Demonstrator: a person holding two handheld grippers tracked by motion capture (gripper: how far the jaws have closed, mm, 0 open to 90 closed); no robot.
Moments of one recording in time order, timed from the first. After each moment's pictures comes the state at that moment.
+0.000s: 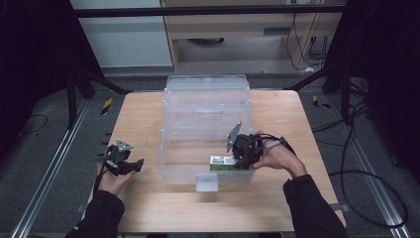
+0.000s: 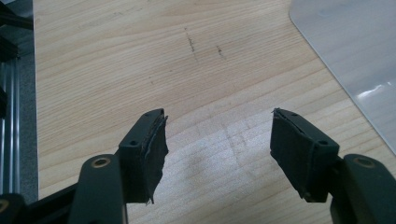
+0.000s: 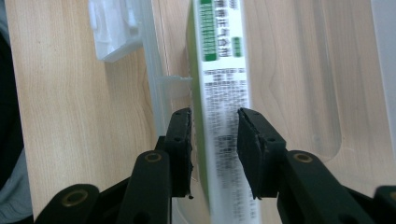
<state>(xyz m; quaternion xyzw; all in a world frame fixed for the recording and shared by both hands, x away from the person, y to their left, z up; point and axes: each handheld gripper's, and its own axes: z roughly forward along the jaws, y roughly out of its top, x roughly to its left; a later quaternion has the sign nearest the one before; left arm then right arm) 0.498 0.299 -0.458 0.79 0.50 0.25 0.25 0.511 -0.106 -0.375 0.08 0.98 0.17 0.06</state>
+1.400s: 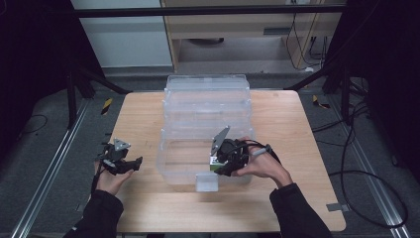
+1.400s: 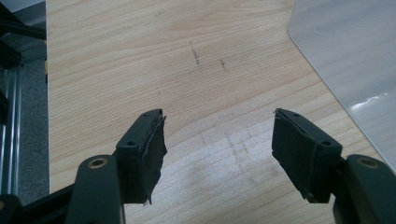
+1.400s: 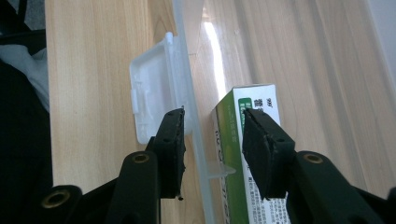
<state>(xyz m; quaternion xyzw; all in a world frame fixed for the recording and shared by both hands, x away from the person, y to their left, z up) 0.497 0.302 -0.450 0.78 0.50 0.26 0.27 0.491 -0.067 -0.373 0.08 0.97 0.24 0.06</state>
